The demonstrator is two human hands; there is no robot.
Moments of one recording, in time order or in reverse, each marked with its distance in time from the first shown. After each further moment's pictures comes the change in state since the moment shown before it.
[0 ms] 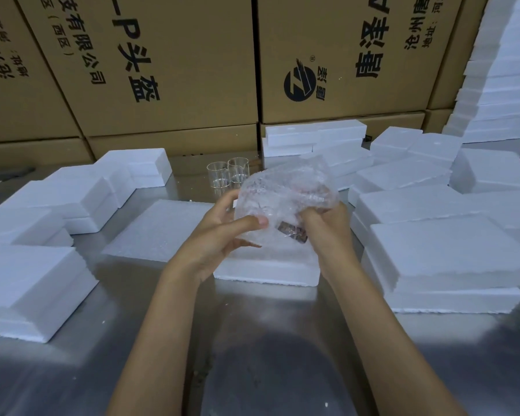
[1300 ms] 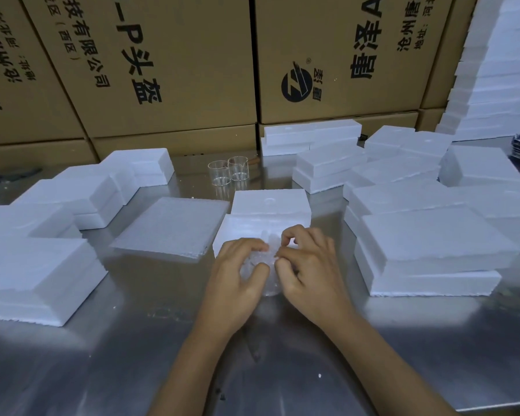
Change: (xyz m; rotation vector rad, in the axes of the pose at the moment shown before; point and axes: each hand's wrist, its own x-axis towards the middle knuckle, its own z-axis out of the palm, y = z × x) left_hand -0.070 -0.051 0.041 0.677 0.293 0.353; right_hand -0.073 0.032 -0.016 -0.886 -0.157 -0.606
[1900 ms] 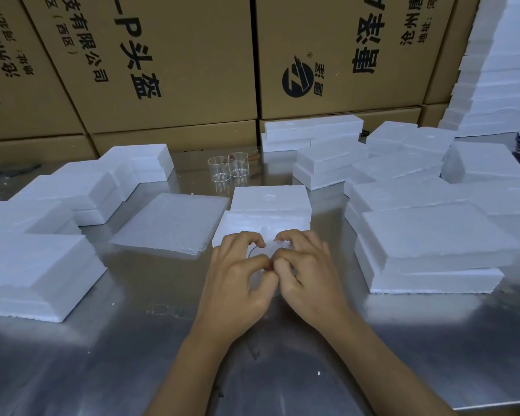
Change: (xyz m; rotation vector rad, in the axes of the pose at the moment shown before) left_hand -0.005 -0.003 0.000 0.325 -0.047 0.207; right_hand -0.005 0.001 0.006 0.052 -0.047 0.034
